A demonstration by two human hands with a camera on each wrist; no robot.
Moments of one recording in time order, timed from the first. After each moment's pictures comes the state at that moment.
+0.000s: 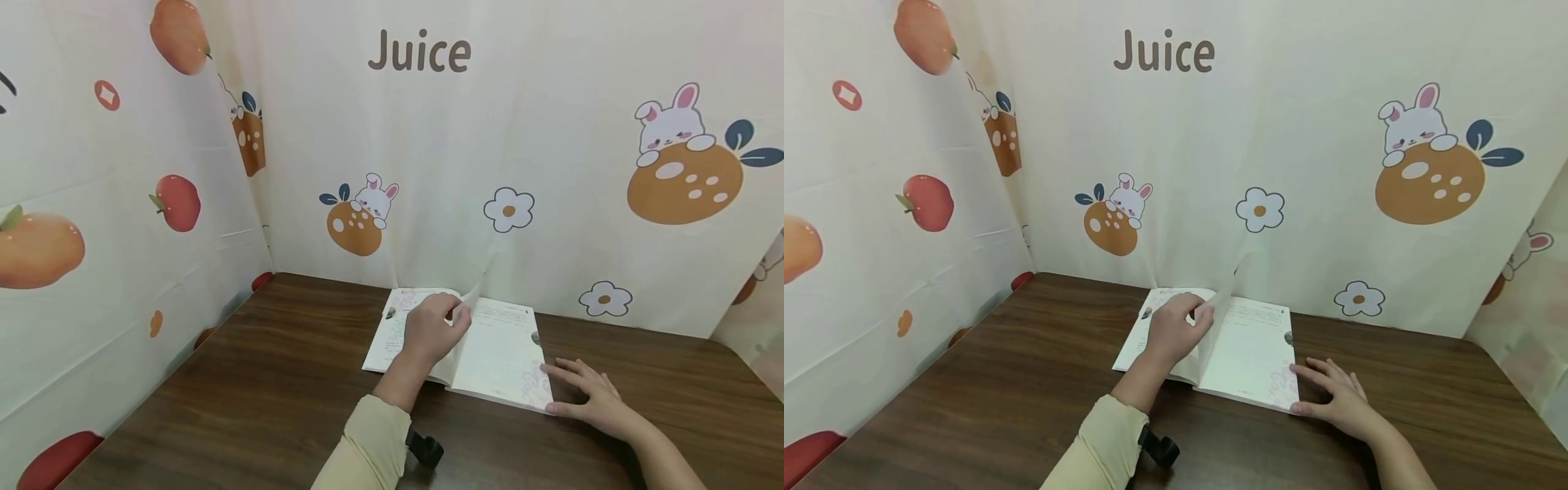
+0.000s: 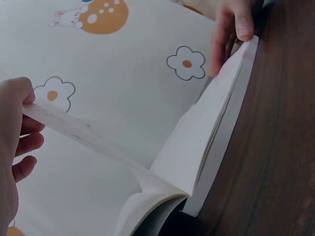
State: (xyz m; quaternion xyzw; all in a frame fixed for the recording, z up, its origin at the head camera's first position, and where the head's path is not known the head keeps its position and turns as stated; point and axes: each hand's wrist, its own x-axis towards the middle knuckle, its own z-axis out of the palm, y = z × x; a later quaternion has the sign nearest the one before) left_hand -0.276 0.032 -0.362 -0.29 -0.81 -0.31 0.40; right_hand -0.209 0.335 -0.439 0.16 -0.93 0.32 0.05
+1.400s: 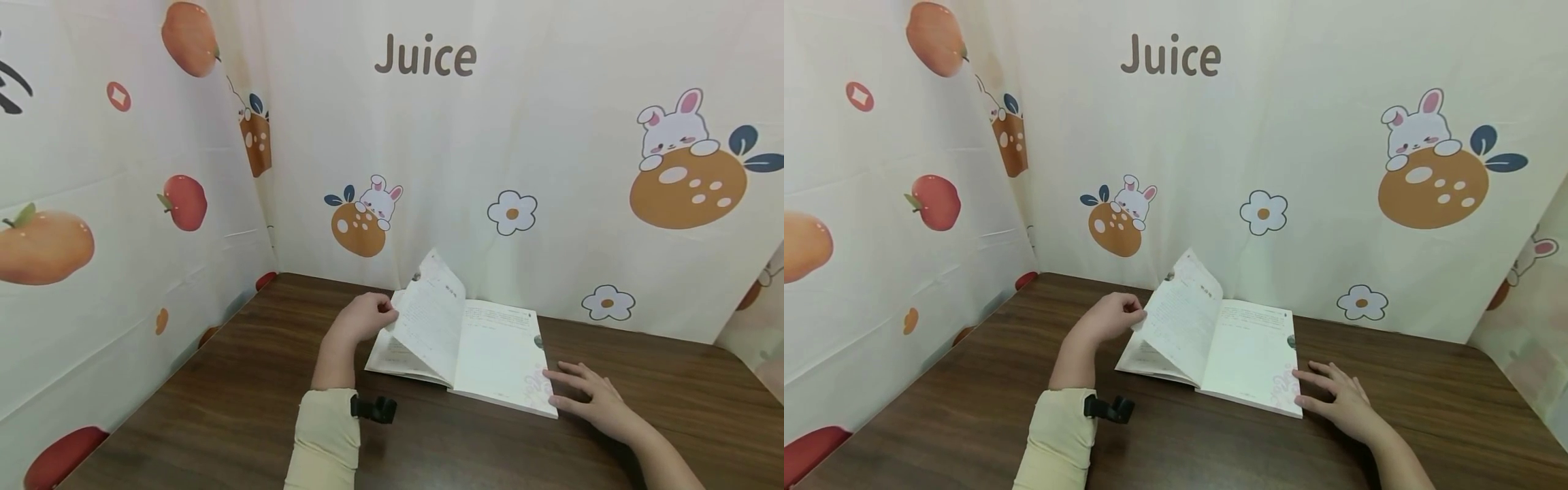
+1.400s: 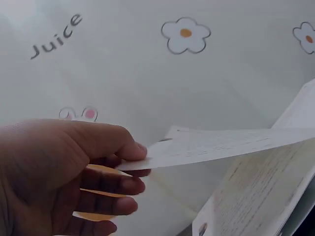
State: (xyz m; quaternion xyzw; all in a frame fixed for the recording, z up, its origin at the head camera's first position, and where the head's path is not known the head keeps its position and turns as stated) left_hand -0.291 -0.078 -0.339 -0.12 -0.93 -0.34 -0.02; right_hand -0.211 0.333 -0.440 0.14 -0.93 0.33 0.04
